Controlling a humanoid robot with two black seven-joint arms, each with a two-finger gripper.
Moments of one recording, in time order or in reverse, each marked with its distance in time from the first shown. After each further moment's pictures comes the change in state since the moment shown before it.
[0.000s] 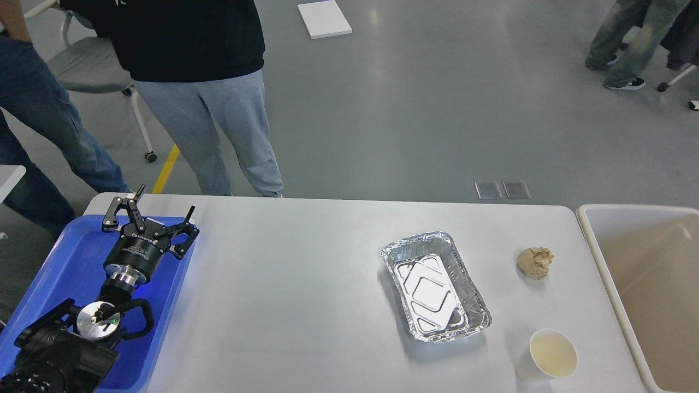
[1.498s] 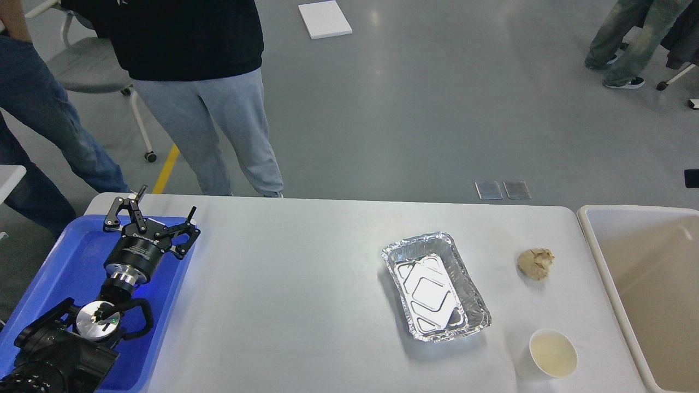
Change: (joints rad) left arm 0.000 0.000 0.000 0.000 0.002 0.000 0.003; right arm 0.170 0.411 -0.087 0.280 -0.797 0.007 -0.011
